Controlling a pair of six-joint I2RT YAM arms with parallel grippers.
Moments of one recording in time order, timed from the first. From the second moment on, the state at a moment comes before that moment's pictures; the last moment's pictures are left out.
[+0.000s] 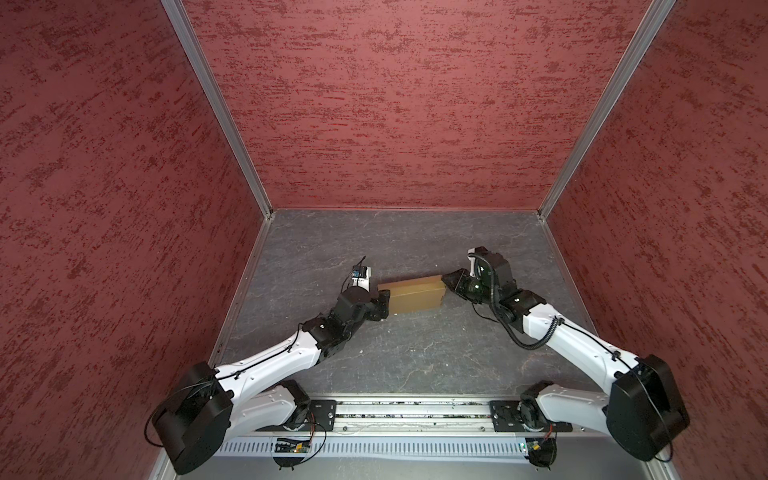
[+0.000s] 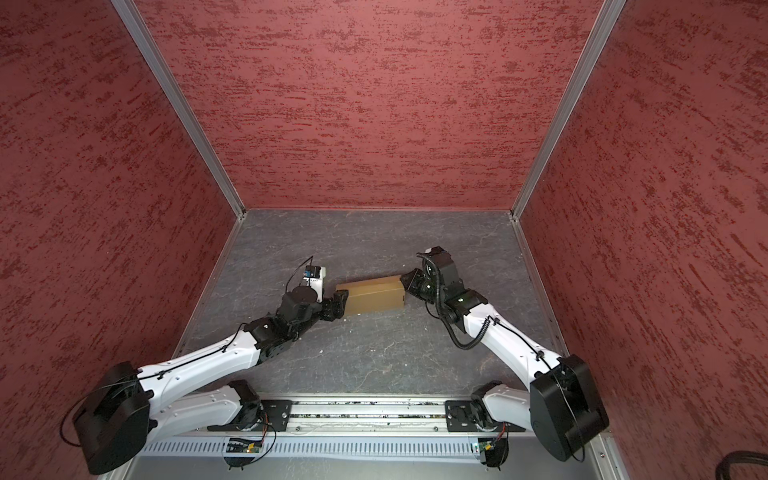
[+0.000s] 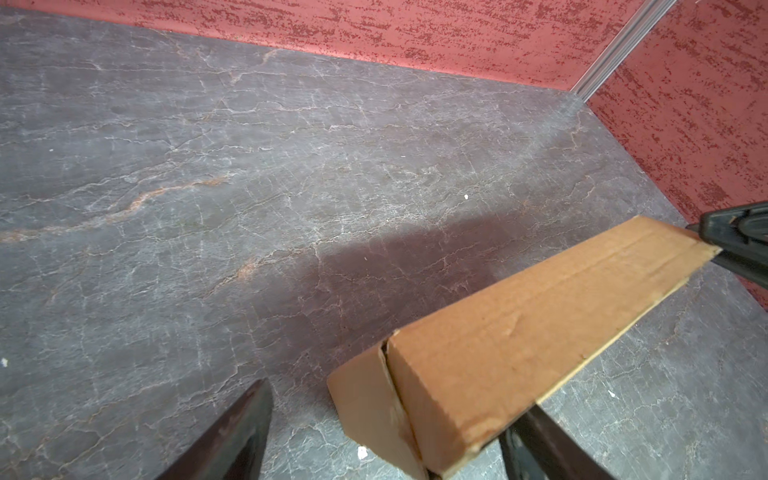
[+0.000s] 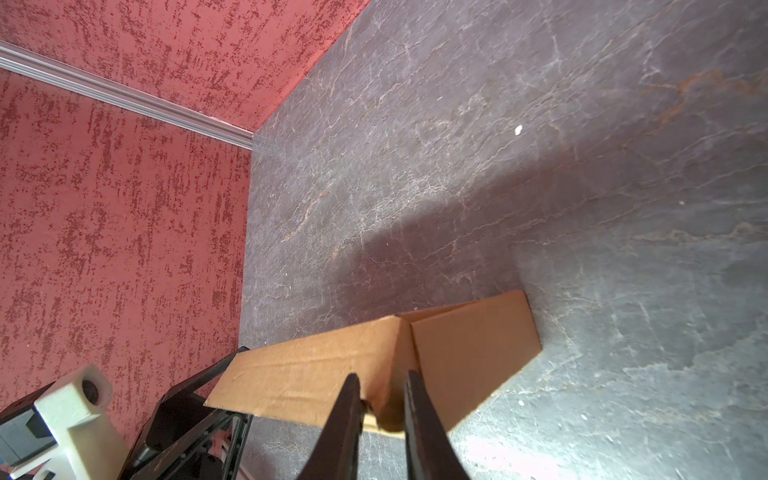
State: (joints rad) left arm -0.74 1.11 0.53 0.04 -0.27 -0.47; right arm 0.47 1.23 0.77 -0.12 -0.23 0.92
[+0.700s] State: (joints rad) left arm -0.72 1.18 0.55 0.11 -0.27 -0.46; right arm 0.47 1.23 0.78 -0.16 -0.18 0.93
